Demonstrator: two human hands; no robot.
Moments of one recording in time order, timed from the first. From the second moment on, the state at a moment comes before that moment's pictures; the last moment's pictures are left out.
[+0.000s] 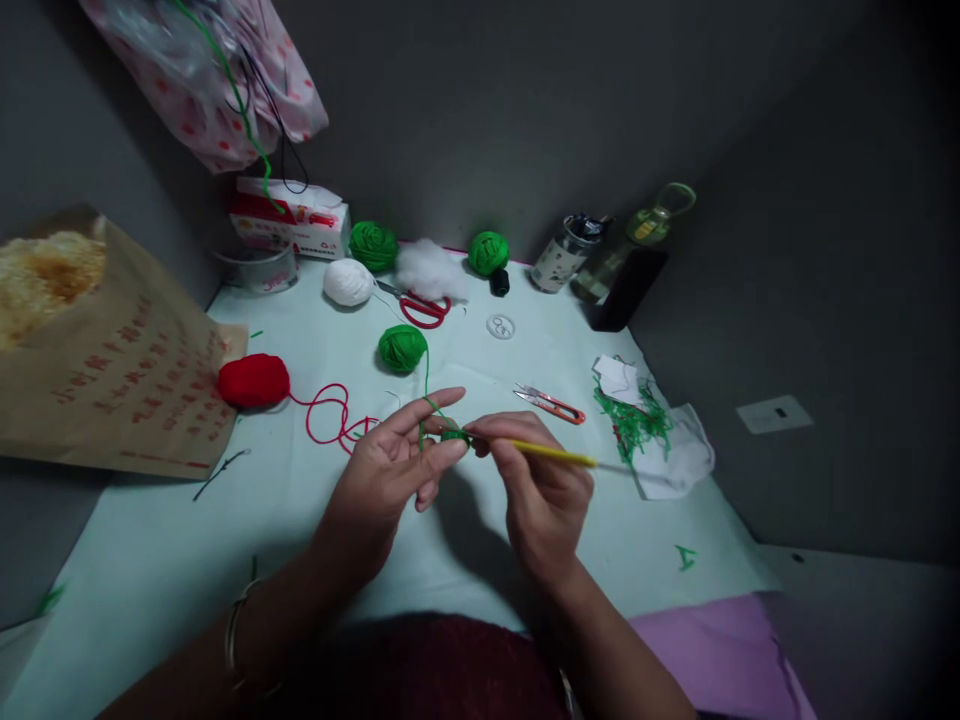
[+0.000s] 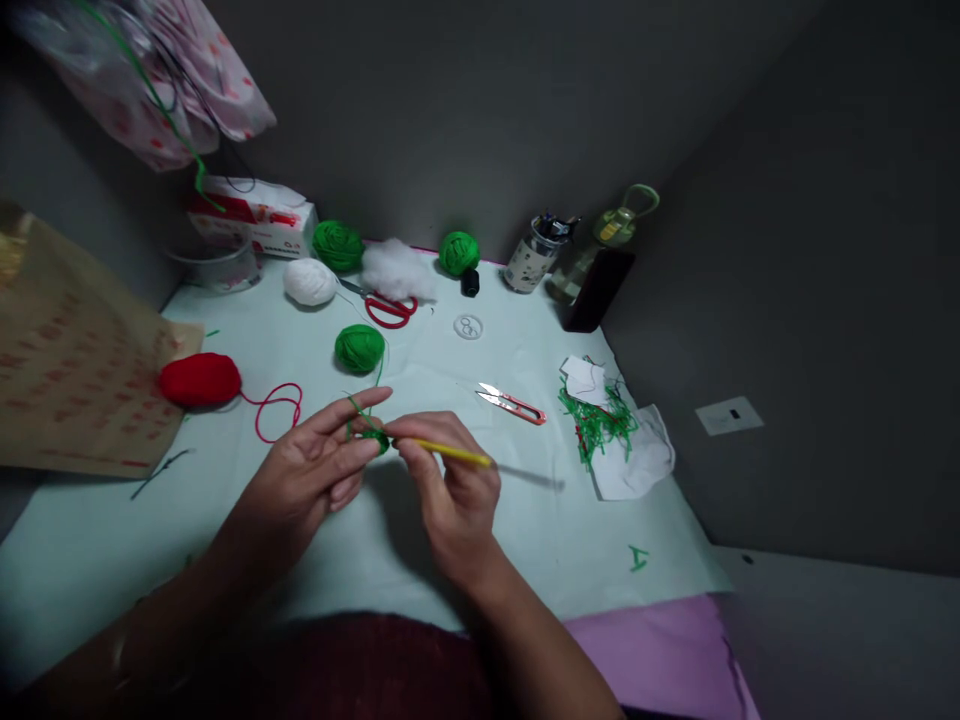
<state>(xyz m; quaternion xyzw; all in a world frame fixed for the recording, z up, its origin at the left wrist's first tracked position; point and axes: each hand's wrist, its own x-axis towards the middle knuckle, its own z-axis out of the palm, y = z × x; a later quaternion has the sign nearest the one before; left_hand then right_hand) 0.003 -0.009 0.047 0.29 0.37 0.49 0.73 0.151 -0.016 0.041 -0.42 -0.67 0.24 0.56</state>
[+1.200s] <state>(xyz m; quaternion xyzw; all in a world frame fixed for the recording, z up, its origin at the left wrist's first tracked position) 0.002 -0.017 0.044 0.41 0.49 0.52 0.57 0.160 -0.021 0.047 -0.37 -0.73 0.21 0.53</state>
